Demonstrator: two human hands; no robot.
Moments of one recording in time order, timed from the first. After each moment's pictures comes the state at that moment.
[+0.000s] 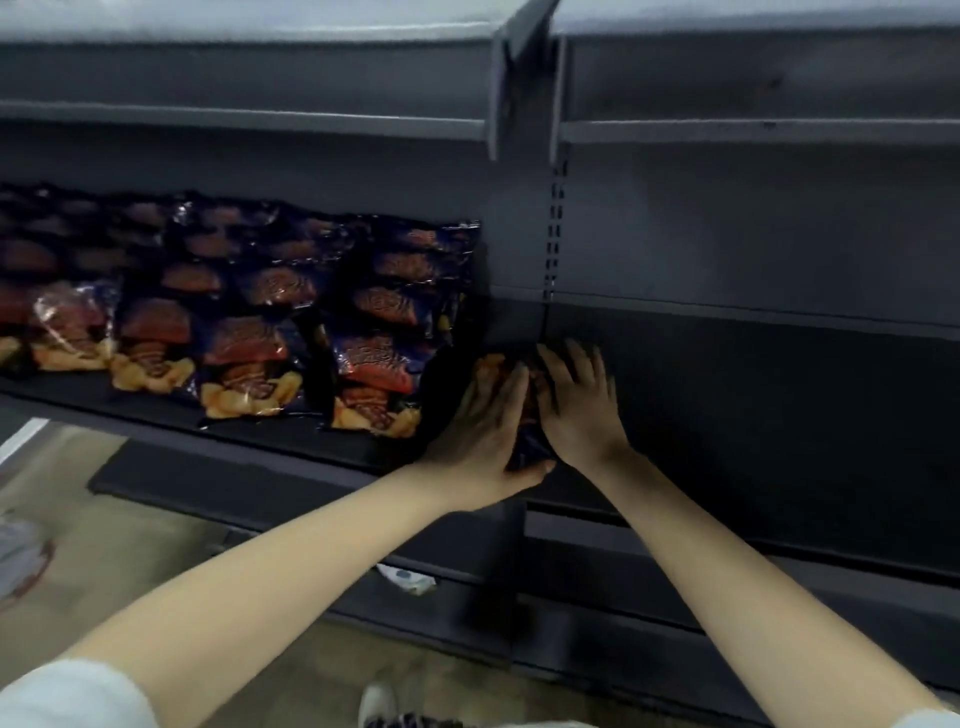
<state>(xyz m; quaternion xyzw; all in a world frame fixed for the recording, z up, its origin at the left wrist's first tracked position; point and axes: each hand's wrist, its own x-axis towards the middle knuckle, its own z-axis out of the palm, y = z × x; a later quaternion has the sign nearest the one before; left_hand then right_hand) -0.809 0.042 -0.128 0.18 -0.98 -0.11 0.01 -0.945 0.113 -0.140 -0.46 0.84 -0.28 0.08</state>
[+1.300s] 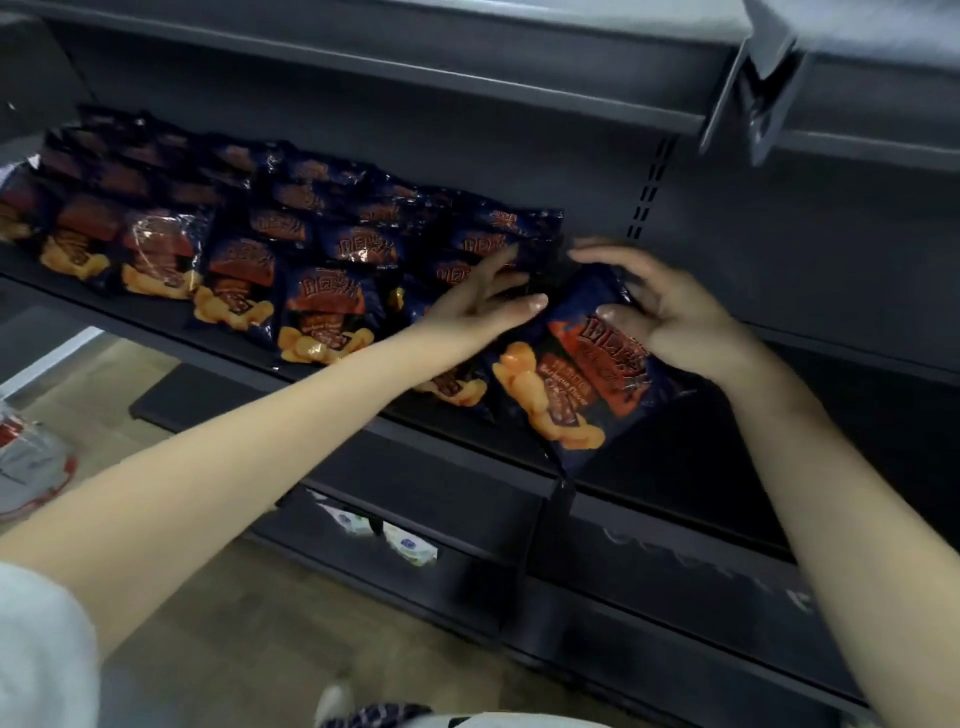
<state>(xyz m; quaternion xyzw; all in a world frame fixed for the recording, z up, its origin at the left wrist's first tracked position) -0.756 -0.005 -0.019 0.25 -0.77 -0.55 0.18 -0.931 0.118 -0.001 -0.64 0.61 -0.41 0.25</state>
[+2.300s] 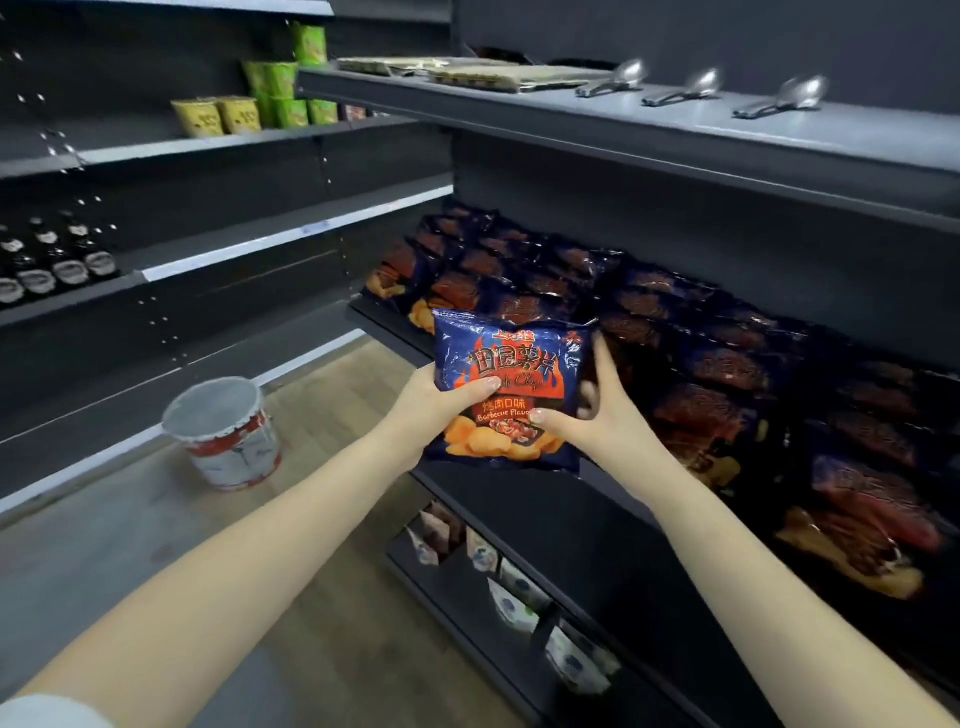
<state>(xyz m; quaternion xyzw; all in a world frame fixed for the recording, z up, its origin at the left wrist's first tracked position) -0.412 -0.171 -0.049 0.41 -0.56 -0.58 0.43 -0.597 -0.111 -0.048 -0.57 0.54 -0.46 0.41</state>
